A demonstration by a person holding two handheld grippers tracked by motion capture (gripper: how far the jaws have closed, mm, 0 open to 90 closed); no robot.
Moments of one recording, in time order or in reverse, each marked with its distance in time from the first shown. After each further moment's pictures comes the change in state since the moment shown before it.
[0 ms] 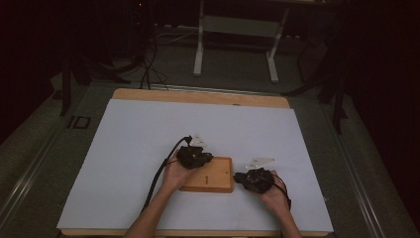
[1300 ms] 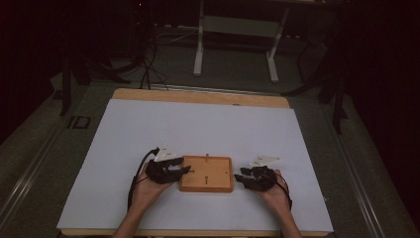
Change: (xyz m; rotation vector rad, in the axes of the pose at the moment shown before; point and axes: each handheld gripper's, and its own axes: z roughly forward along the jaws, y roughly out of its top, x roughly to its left) left arm -0.004 -0.061 -0.081 -0.087 0.086 -0.084; right arm -0.010 -0.004 -0.002 -0.038 -0.036 0.066
